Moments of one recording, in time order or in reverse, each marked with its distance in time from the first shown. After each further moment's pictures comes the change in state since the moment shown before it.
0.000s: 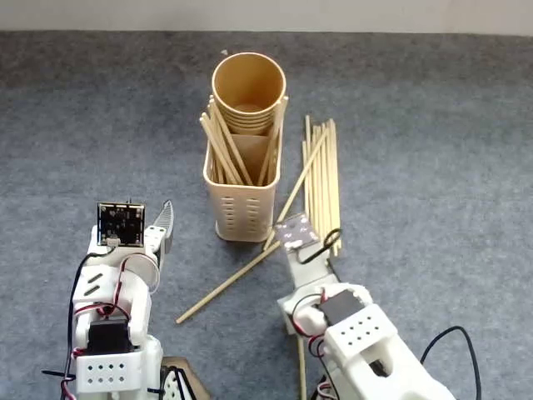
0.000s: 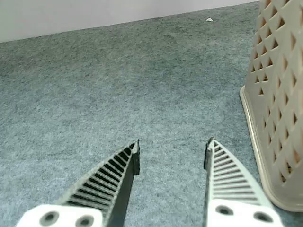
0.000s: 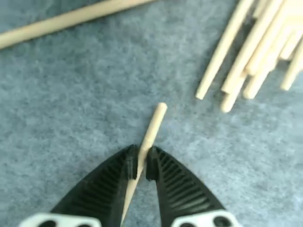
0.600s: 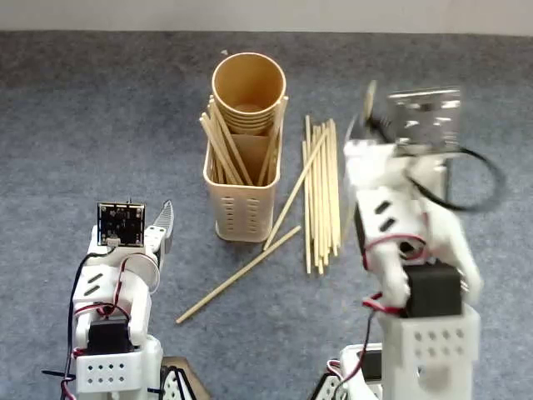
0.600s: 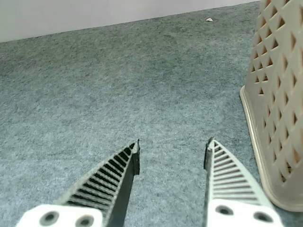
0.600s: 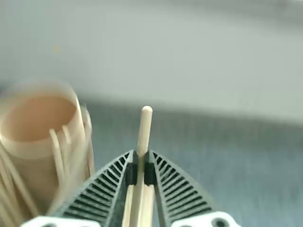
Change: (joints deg) left arm 0.0 0.0 0.0 0.0 0.0; right arm 24.5 0.1 -57.3 -6.7 8.1
